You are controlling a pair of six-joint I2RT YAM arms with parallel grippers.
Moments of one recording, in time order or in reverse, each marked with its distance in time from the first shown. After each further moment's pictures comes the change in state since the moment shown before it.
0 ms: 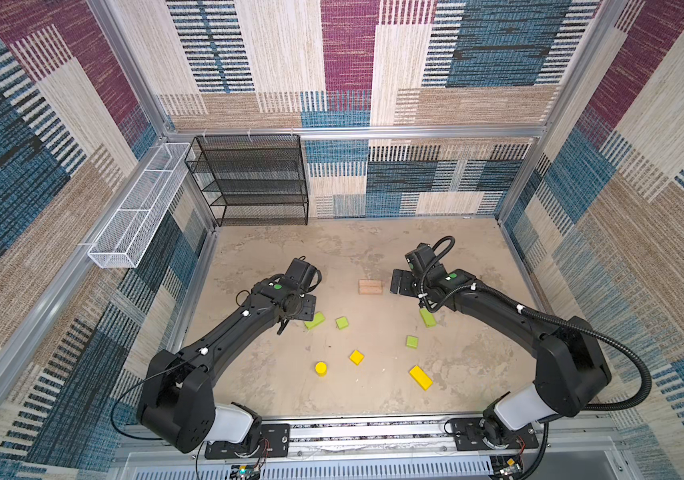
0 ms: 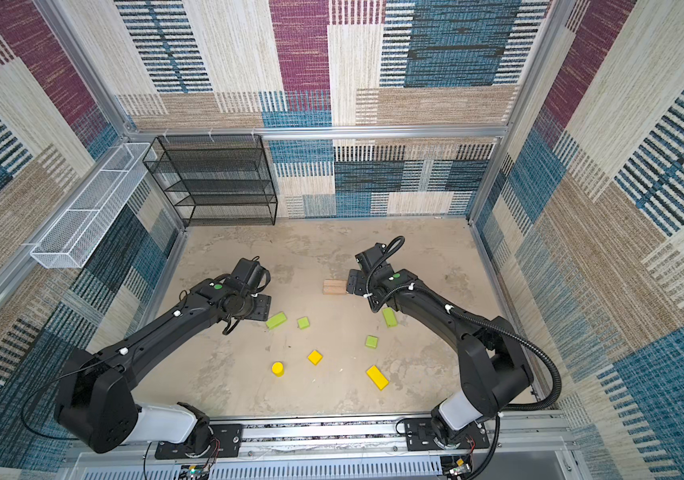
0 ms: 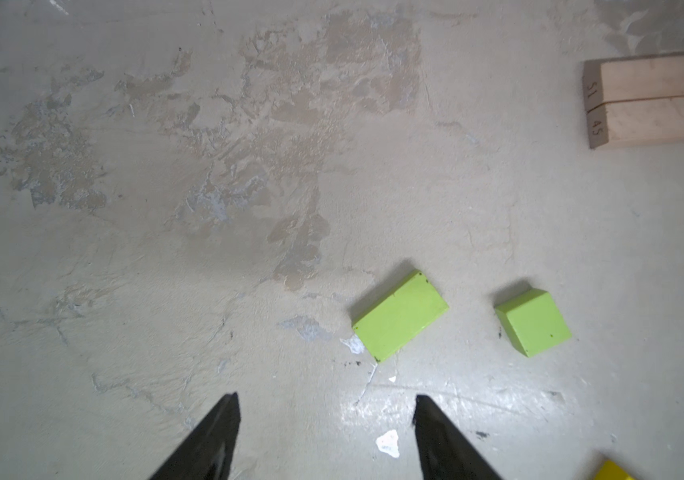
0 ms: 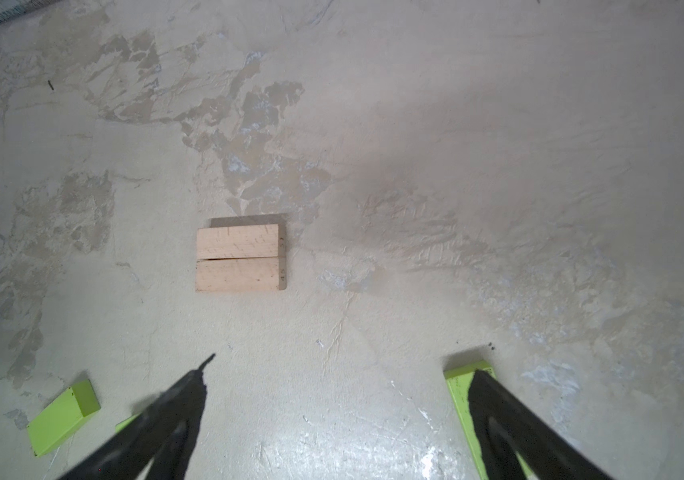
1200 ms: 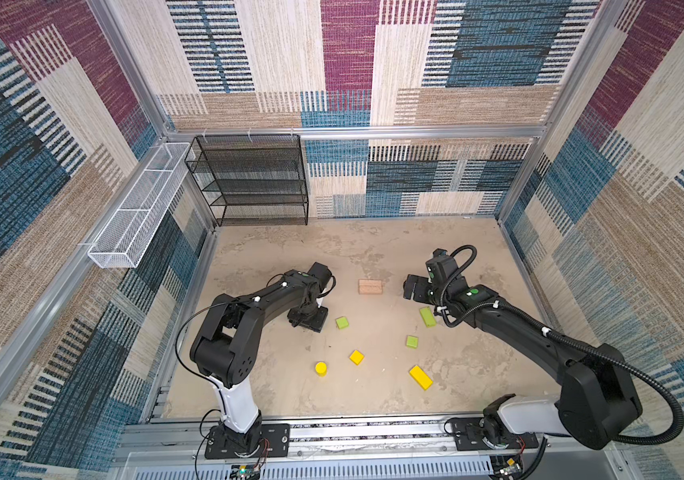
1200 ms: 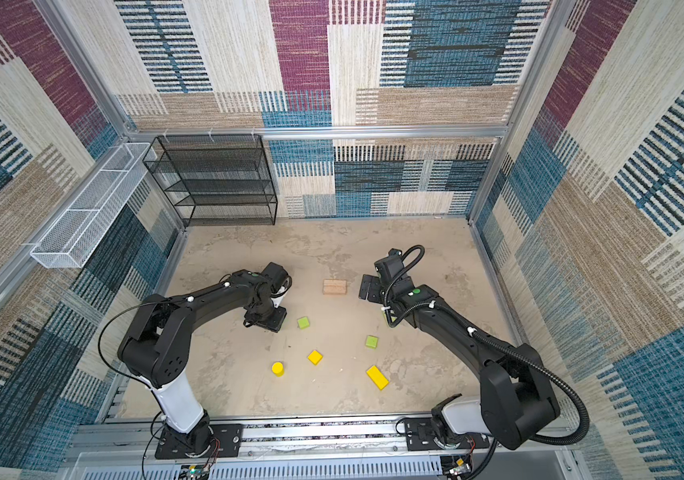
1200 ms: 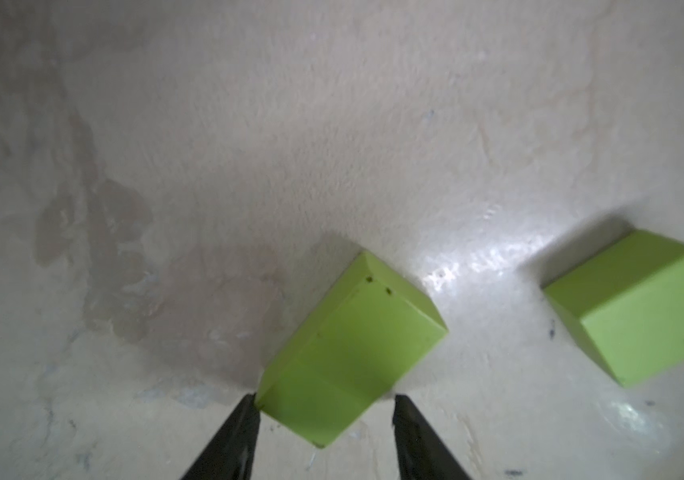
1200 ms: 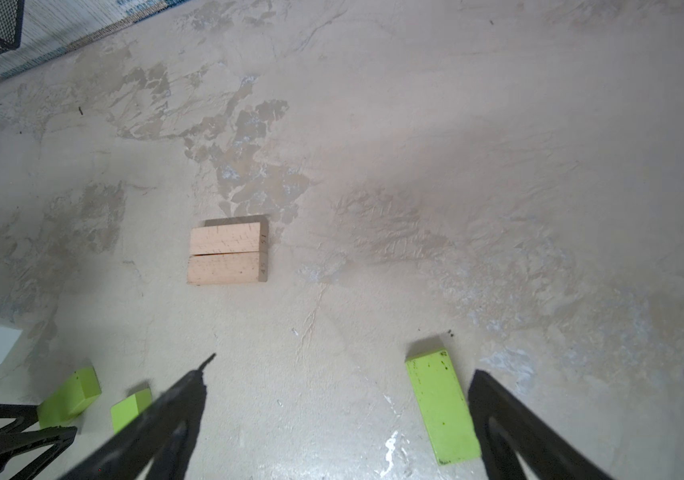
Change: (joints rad) left arm 0.000 0.384 0.110 -0.051 0.182 0.151; right arm -0.066 -0.162 -0.169 0.101 -0.048 -0.040
